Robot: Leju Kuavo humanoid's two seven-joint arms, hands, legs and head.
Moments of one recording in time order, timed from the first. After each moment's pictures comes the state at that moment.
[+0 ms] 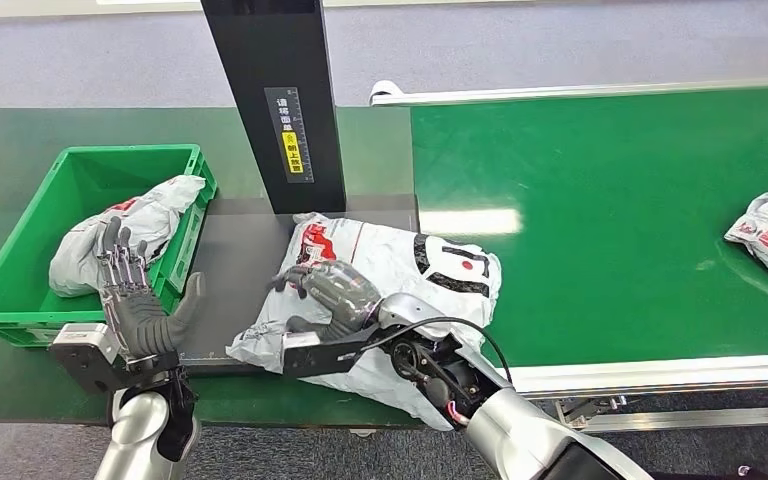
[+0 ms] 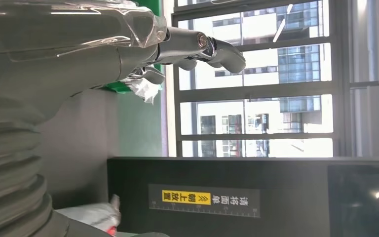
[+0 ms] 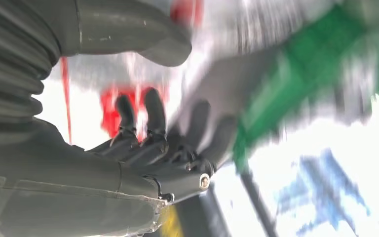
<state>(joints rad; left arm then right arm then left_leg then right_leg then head) -0.14 -0.07 -0.13 -1.46 0.10 0.28 -0.67 -0.74 0.23 0.85 -0.61 0.60 -0.22 -0.56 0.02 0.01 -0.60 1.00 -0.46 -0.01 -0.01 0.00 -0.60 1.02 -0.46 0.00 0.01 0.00</state>
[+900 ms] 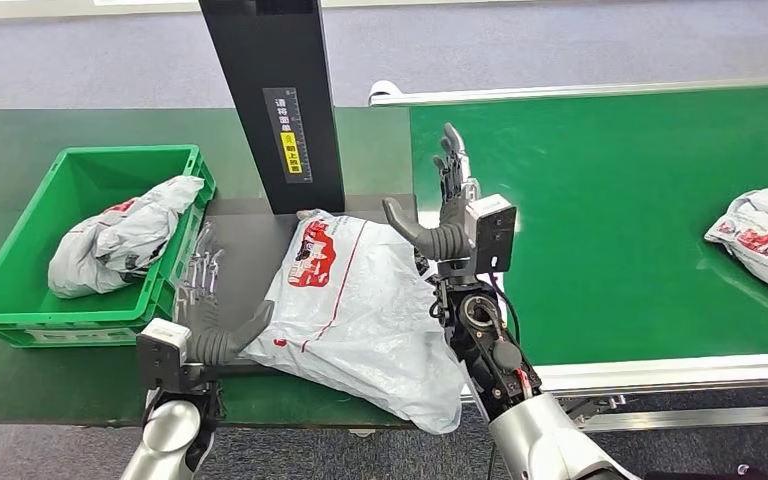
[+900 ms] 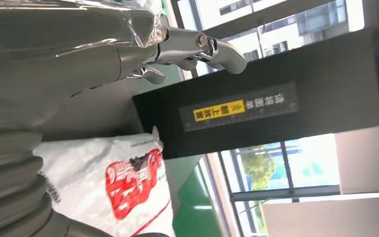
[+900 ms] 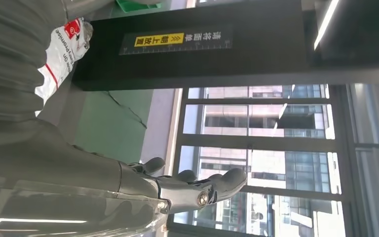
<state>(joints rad) -0.14 -0.07 -0.23 -1.40 -0.09 0.15 -0.58 -0.64 0.22 0.41 -0.86 -0.11 -0.28 -0.63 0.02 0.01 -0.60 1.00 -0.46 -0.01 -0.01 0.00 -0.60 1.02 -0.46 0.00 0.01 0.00</state>
